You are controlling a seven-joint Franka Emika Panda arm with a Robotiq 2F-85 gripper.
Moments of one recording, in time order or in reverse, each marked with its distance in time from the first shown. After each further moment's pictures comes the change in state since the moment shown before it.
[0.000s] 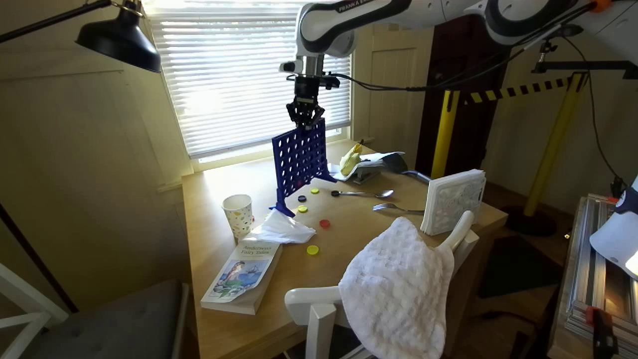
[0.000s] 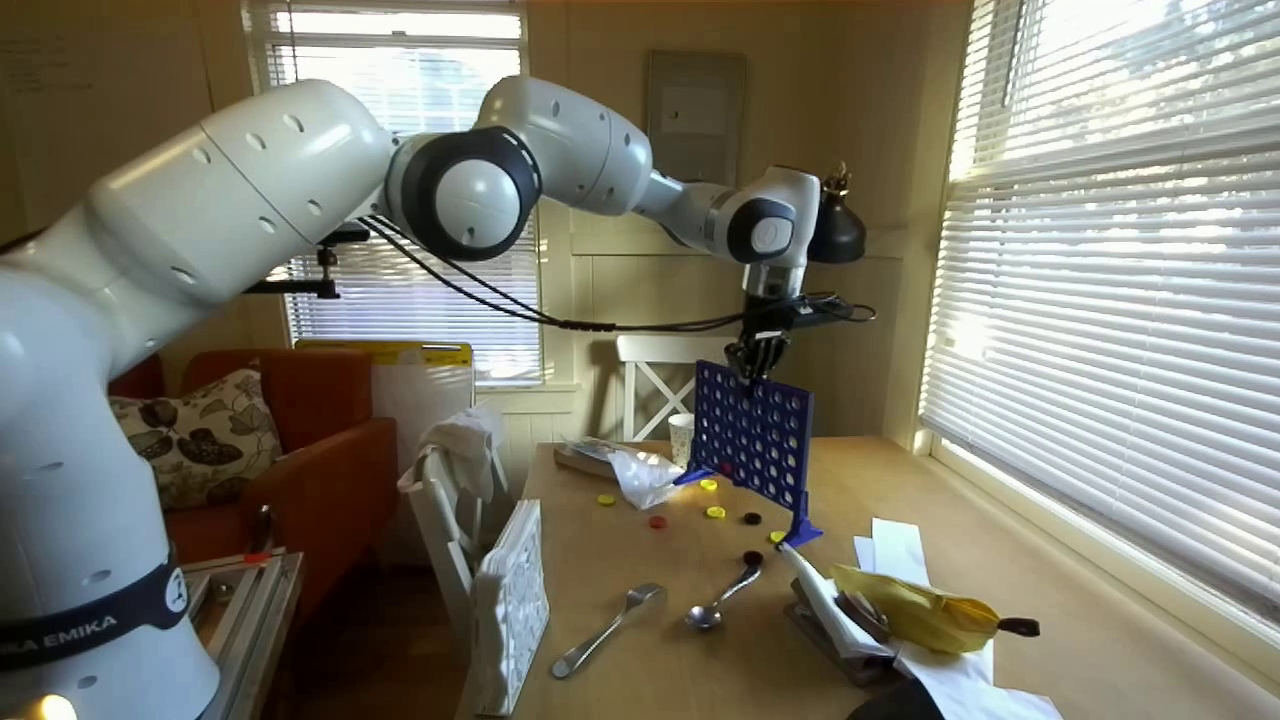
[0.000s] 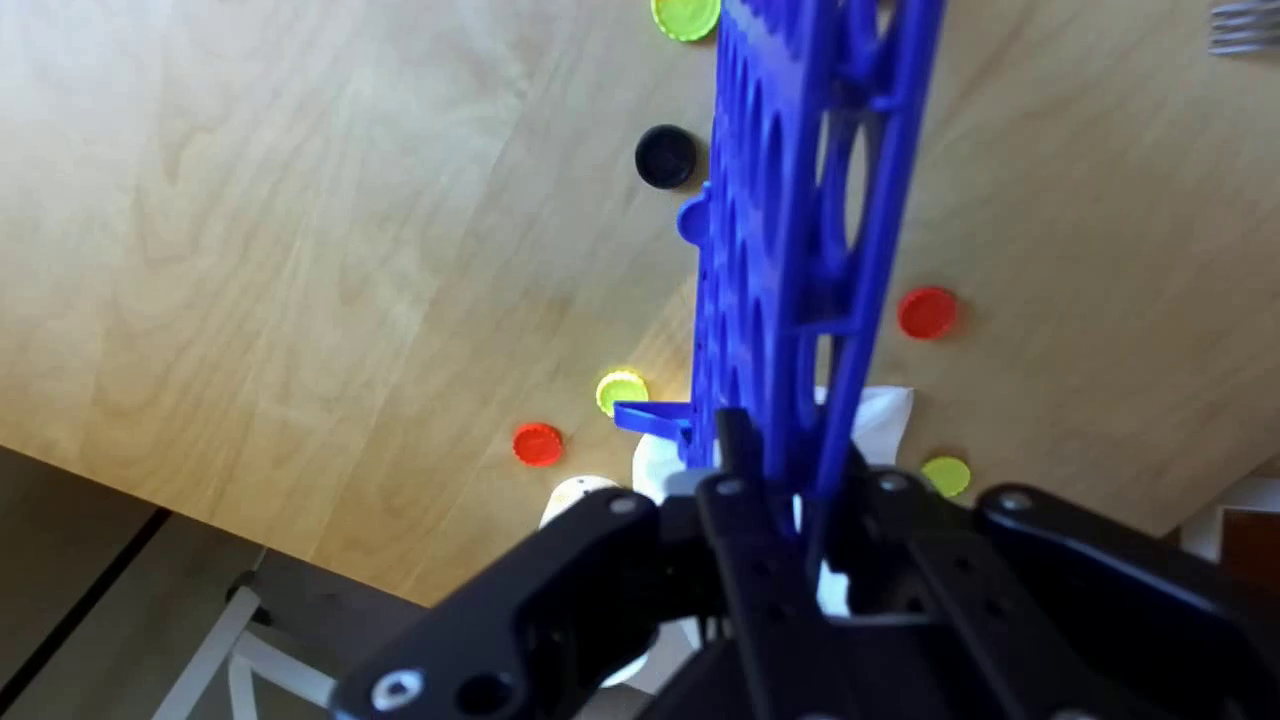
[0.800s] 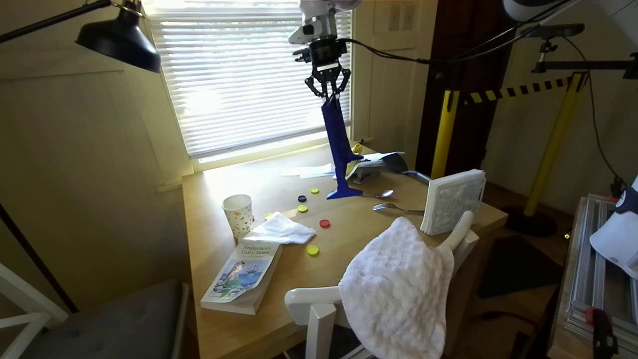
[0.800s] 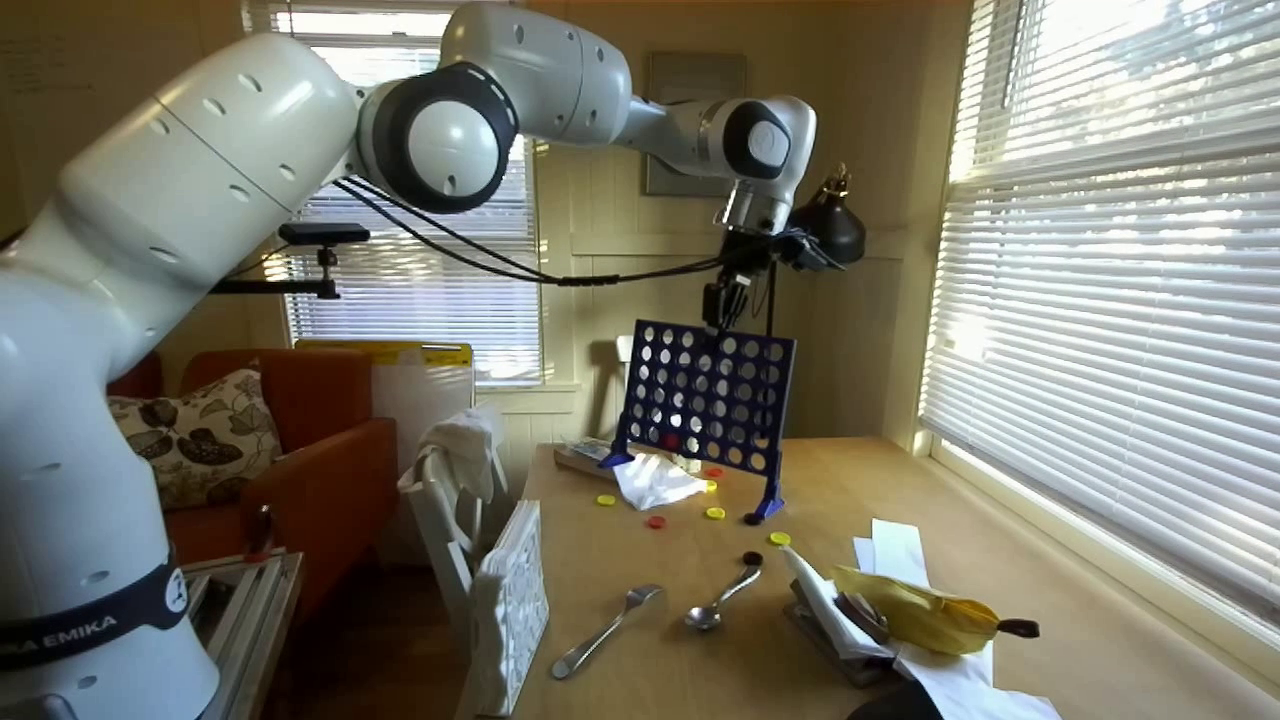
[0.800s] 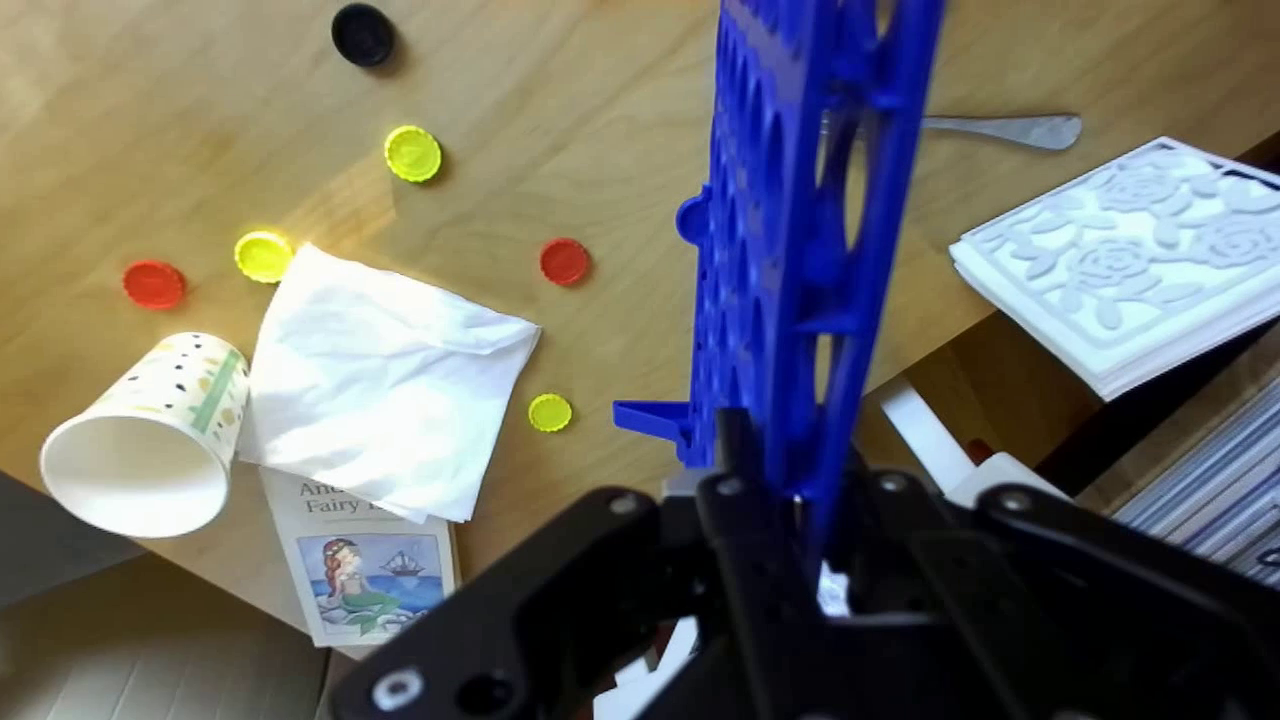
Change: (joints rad) arm -0.022 -0.135 0.035 0.029 -0.069 -0.457 -0.347
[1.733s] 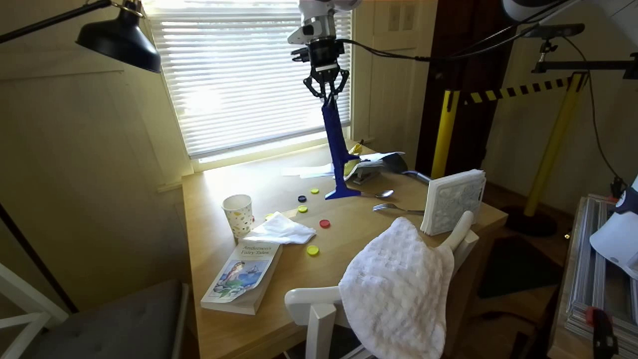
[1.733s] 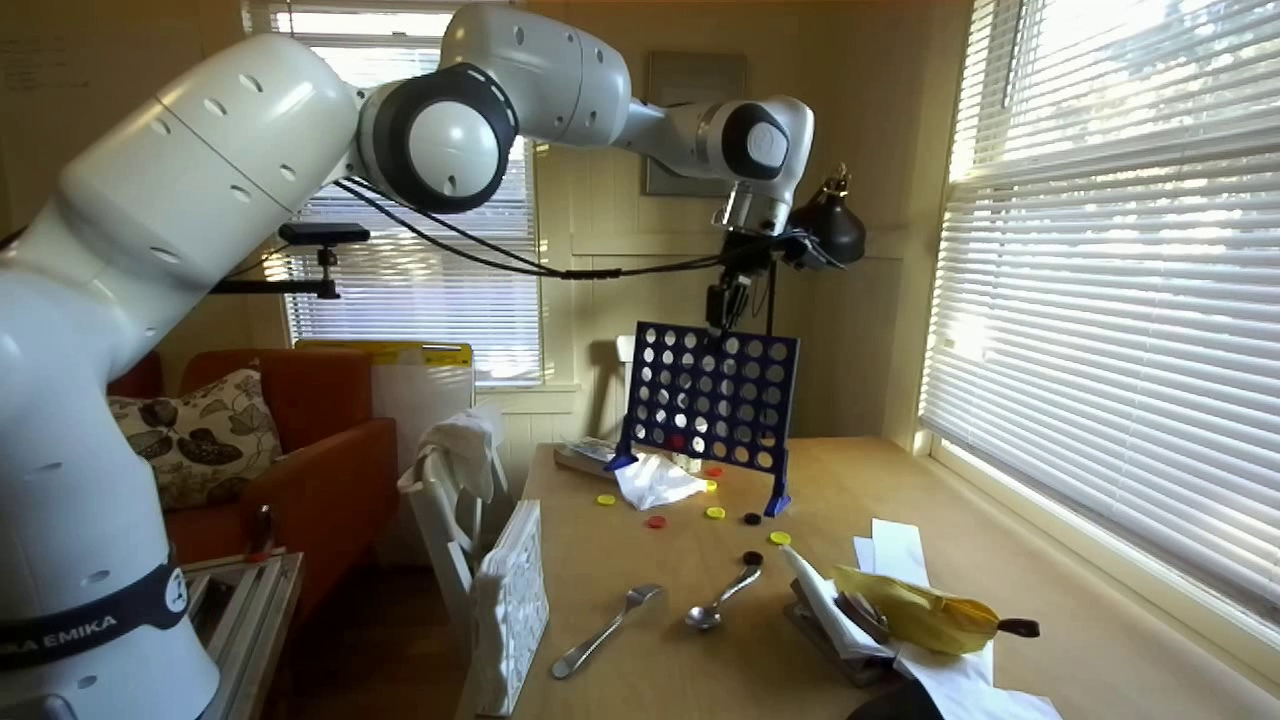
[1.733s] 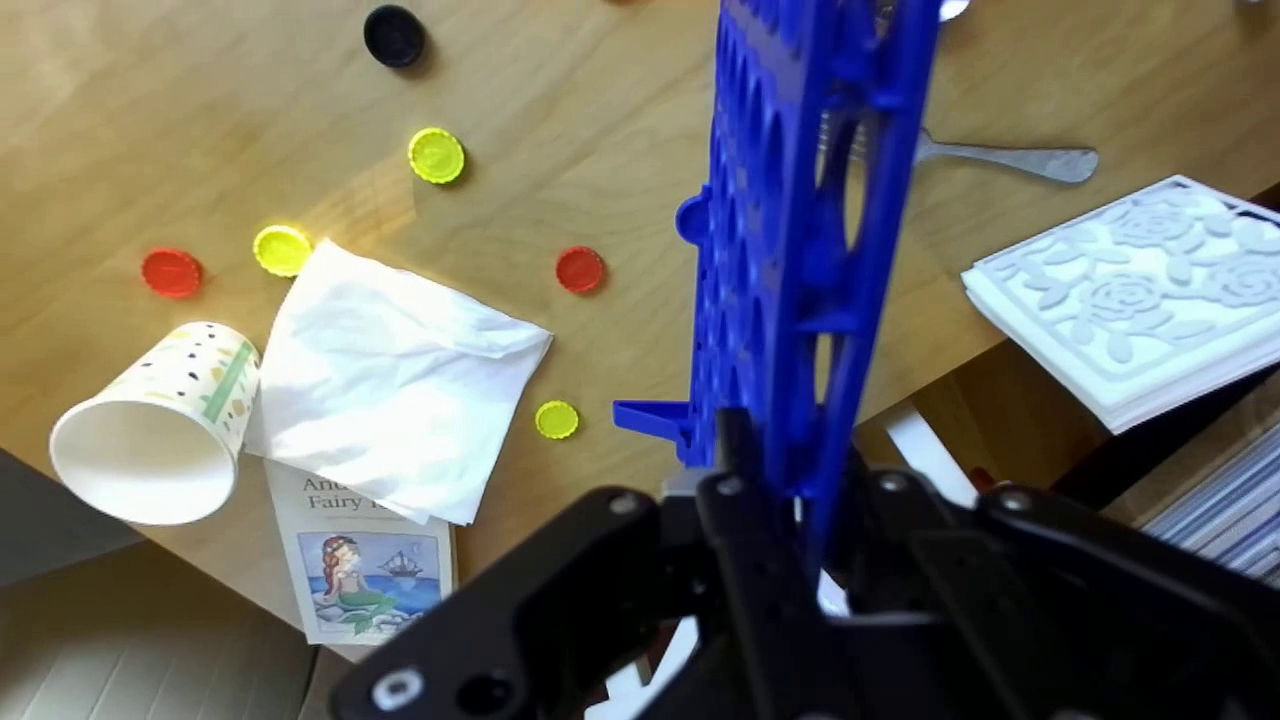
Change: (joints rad) arm 0.006 0.001 -0.004 -0.001 -0.008 0.026 -0.043
